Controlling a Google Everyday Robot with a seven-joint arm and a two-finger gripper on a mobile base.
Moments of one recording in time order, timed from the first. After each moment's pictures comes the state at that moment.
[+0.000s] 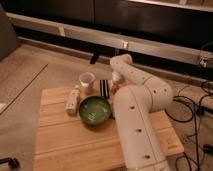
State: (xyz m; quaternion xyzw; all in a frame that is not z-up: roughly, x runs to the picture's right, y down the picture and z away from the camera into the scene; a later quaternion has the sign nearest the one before) arm 0.094 -0.003 1.037 -0.24 0.17 0.59 0.75
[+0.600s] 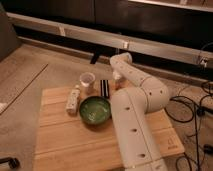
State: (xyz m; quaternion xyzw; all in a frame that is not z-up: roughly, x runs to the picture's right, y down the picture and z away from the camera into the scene) arm 0.128 -0.015 1.045 -0.21 0.20 0.60 0.74
